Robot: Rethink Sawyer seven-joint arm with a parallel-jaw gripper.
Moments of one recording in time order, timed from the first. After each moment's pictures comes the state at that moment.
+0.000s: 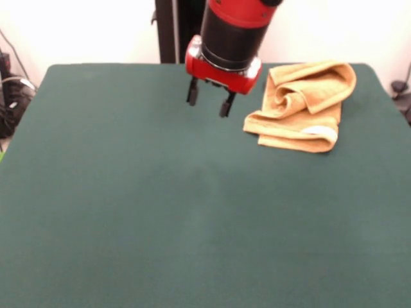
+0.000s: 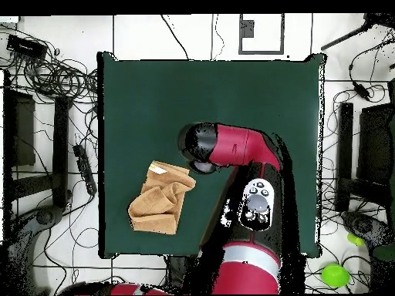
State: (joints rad) arm 0.00 -0.42 -0.26 1.34 0.02 0.89 1.91
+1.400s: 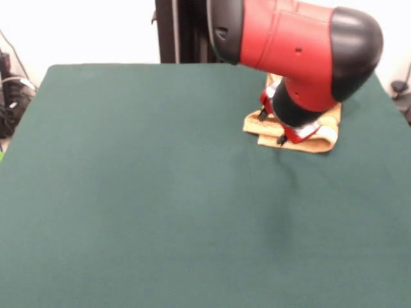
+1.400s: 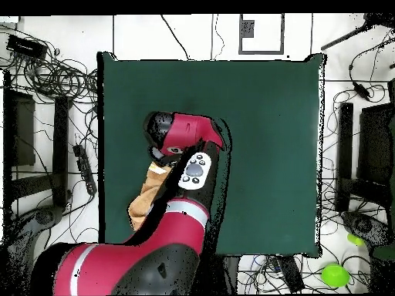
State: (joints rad) arm 0.19 -0.10 -0.38 1.10 0.24 1.21 2.51
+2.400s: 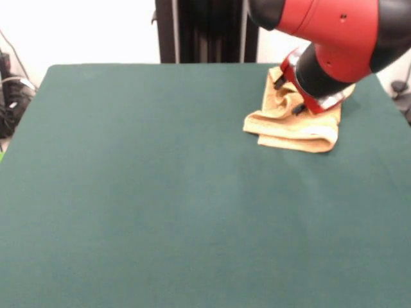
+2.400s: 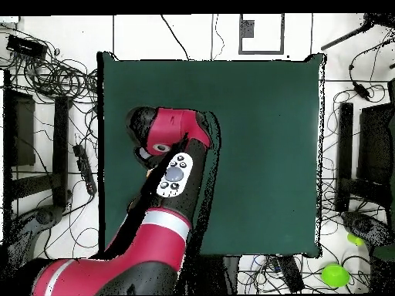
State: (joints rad) arm 0.24 -0.14 -0.44 1.08 0.23 1.34 2.51
